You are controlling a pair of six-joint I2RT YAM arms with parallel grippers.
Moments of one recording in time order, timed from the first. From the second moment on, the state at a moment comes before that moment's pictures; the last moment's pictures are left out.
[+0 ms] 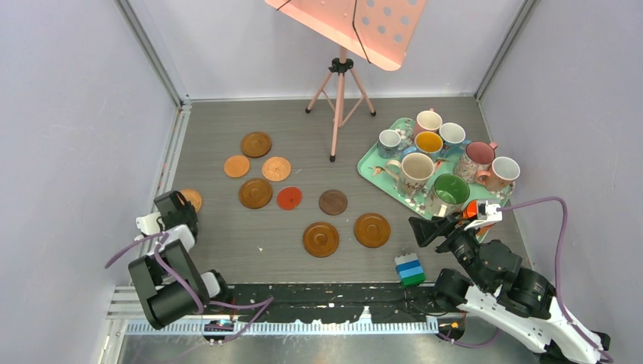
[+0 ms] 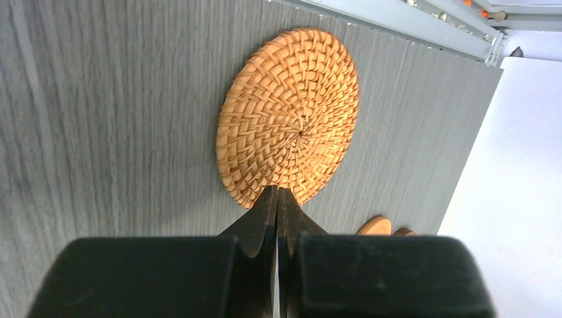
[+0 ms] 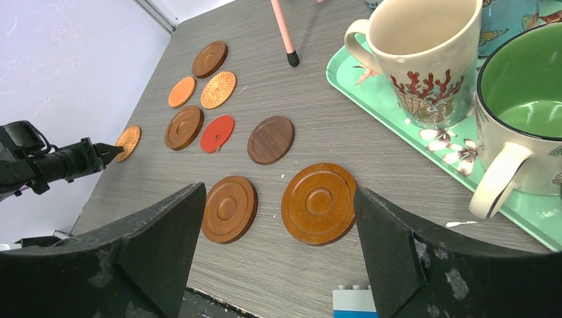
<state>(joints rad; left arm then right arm) 0.50 1.21 0.35 0.11 -0.18 -1.34 1.01 0.01 0.59 -0.77 0.61 0.66</state>
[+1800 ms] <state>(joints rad) 0.35 1.49 0.51 0.16 0.04 -1.55 1.01 0.01 0.58 -0.76 0.62 0.65</state>
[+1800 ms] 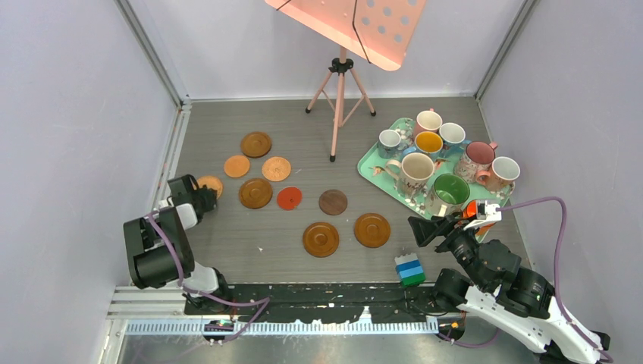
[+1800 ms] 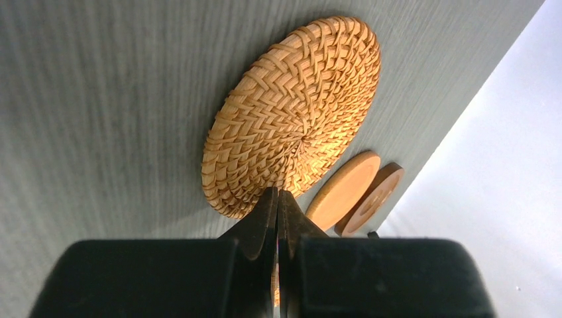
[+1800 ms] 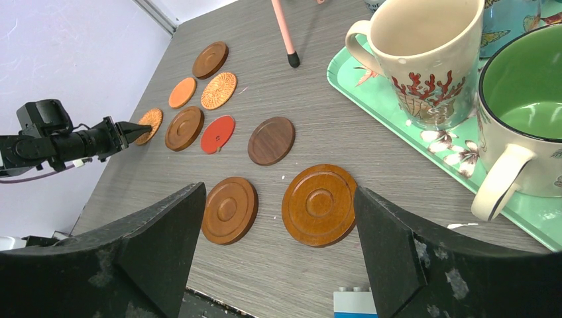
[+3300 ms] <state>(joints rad) 0.22 1.41 0.55 -0.08 -0.03 -1.52 1.01 0.01 0.58 -0.76 0.58 0.65</state>
